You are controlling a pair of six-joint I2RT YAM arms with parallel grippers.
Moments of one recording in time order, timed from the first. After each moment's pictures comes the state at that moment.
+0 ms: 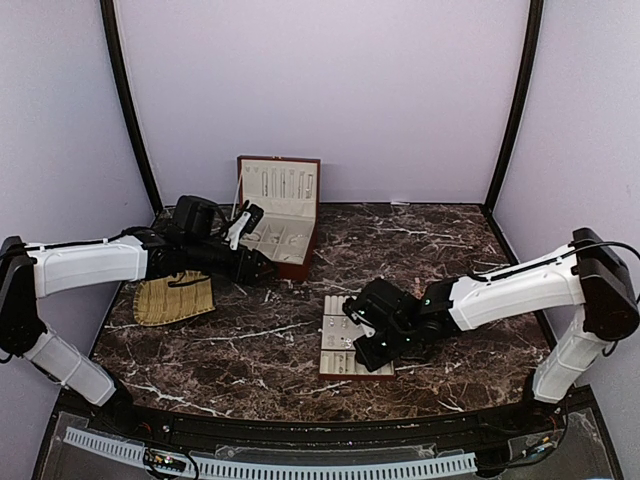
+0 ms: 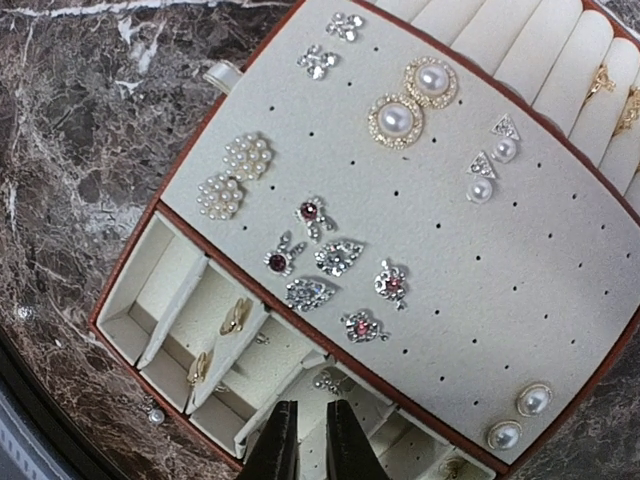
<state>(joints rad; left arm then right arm) -0.57 1.44 0.93 -0.14 0.37 -0.14 1.12 1.63 0.92 -0.40 0.05 0.52</state>
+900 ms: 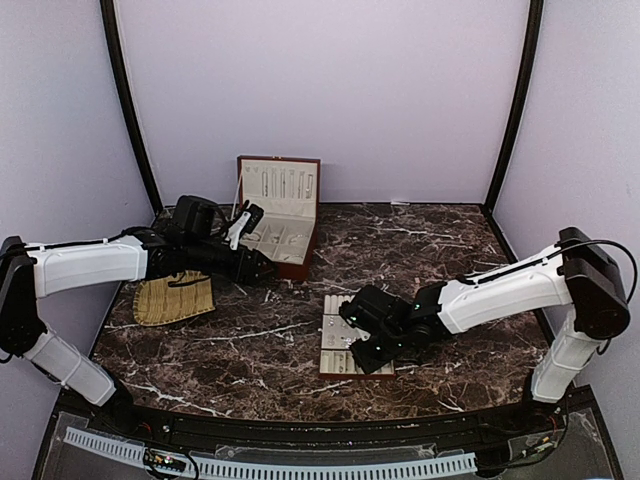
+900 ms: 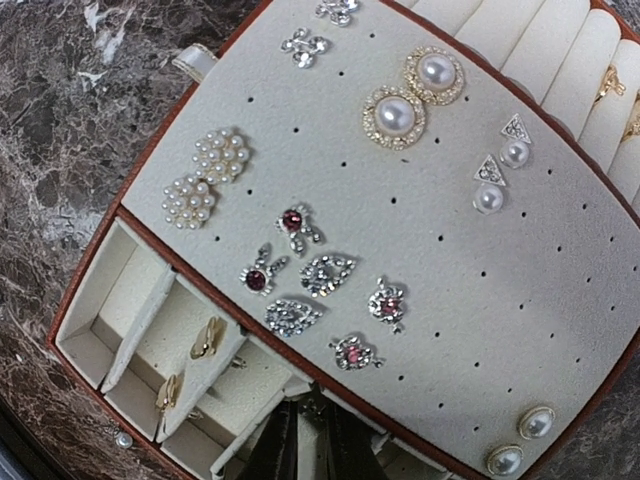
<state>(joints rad) -0.57 1.44 0.93 -0.14 0.38 -0.14 1.13 1.69 0.94 -0.40 0.12 0.50</state>
